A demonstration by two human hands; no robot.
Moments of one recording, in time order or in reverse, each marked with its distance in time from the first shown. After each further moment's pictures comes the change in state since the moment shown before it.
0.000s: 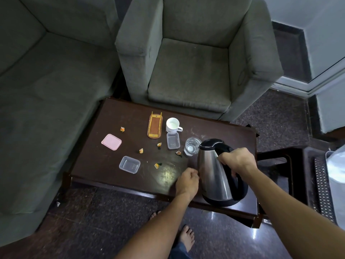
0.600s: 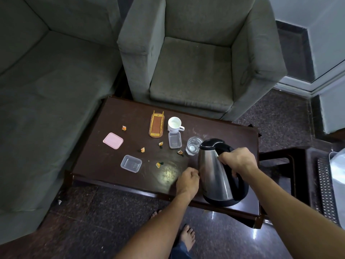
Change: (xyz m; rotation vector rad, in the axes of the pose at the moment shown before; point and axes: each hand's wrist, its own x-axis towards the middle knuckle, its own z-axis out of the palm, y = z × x) left_hand 0.005 -0.005 -0.002 -0.011 0.018 -0.003; right_hand 0.001 -0.004 0.005 0.001 -0.005 -0.004
